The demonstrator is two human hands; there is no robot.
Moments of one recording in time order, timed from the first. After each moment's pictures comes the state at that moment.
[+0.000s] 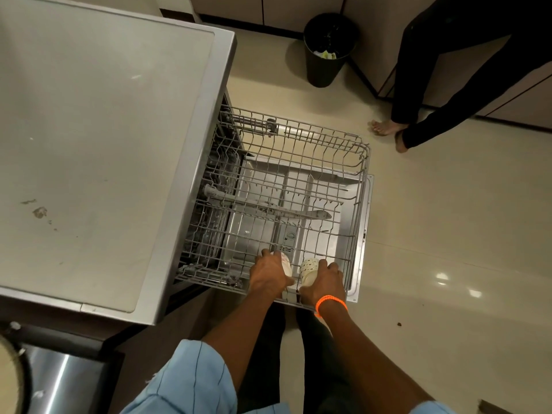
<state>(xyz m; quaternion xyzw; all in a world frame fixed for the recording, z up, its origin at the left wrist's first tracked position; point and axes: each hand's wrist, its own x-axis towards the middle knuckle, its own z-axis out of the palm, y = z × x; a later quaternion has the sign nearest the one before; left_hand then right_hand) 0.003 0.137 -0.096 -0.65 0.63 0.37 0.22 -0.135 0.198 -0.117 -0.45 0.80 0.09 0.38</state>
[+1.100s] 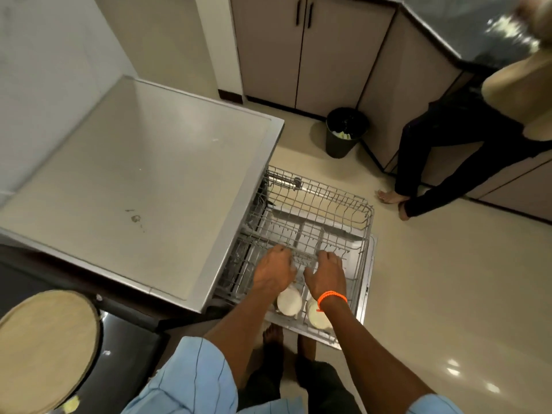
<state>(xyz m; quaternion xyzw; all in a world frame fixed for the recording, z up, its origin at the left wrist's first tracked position) 0.041 0.103 0.032 -0.64 0.71 0.28 0.01 -0.105 0.129 0.010 -0.59 0.76 -0.07 0.26</state>
